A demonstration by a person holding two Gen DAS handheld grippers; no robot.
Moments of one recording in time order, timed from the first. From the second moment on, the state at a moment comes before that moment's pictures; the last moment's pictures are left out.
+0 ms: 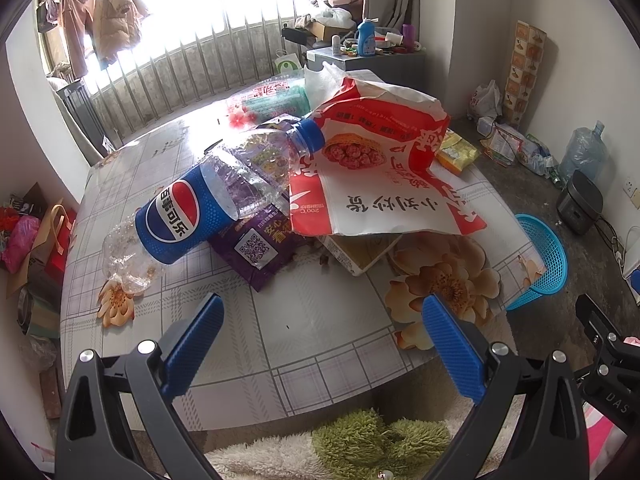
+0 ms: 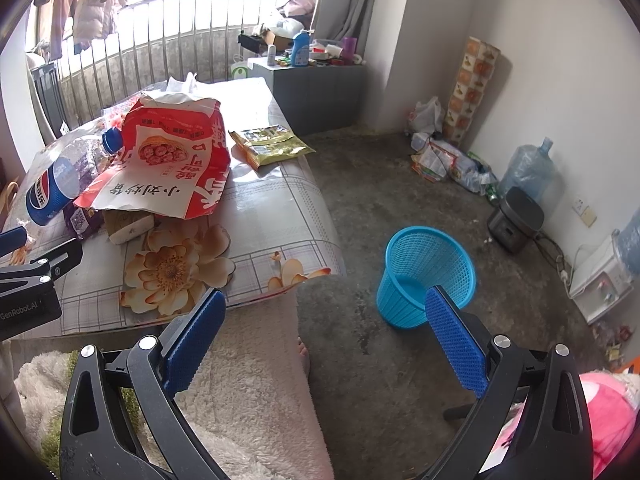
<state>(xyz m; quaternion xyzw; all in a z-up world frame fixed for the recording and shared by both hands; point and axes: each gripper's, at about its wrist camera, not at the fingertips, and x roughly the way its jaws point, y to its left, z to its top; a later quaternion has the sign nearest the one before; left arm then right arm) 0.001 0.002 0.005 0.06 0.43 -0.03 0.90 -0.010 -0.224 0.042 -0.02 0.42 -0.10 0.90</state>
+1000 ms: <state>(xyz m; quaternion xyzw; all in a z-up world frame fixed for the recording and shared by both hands) 0.003 0.006 0.001 0.06 0.44 -0.02 0.90 -0.008 -0.223 0.043 -0.02 0.42 -0.11 0.90</state>
